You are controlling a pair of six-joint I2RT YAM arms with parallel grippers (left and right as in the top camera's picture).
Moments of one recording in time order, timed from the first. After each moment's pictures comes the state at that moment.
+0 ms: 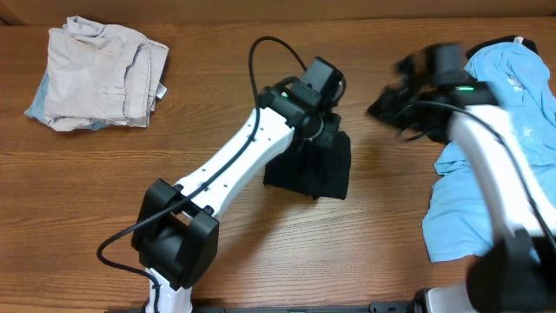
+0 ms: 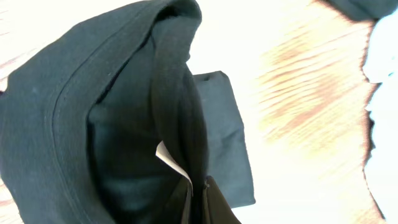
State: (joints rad) left arm -0.67 1.99 1.74 -0.86 0.12 -0.34; right arm 0.01 1.62 1.46 -0.89 -0.50 0.30
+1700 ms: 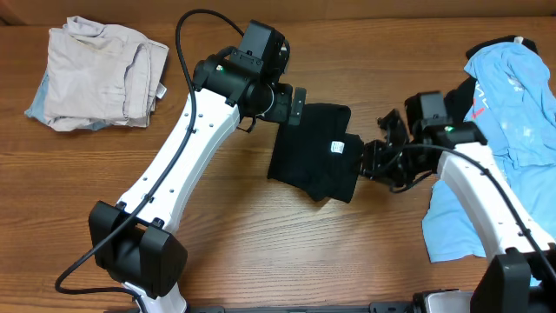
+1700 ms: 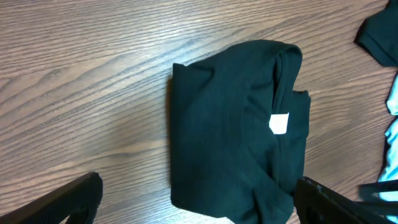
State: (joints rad) left arm -0.46 1.87 1.82 -1.07 0.11 -0.28; right arm 0.11 1.53 1.07 -0.93 -0.54 0.28
